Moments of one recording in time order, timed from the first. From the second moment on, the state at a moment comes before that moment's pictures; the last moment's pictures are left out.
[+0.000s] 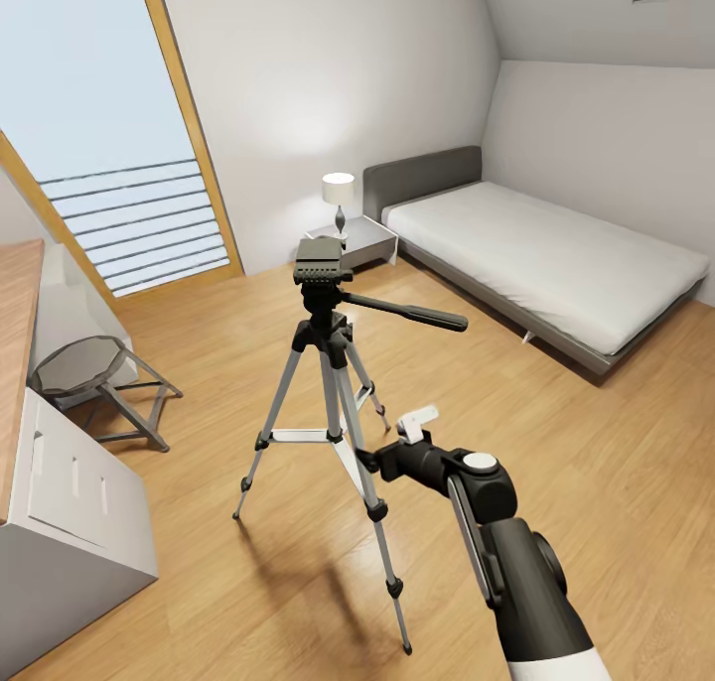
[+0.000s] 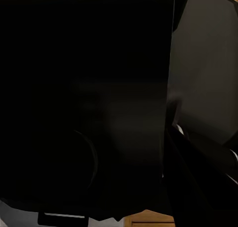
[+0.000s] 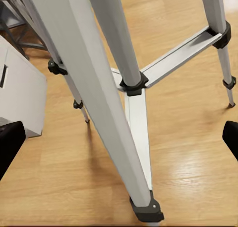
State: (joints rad) left arm -0.19 0.03 -0.30 0.00 0.77 -0.02 -0.05; right arm -0.47 0.17 0.13 -1.51 0.25 0.77 0.51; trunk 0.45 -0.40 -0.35
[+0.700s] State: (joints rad) left arm -0.19 0.03 -0.30 0.00 0.77 -0.02 -0.05; right arm -0.65 0.17 0.19 -1.31 0.08 0.76 0.37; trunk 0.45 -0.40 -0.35
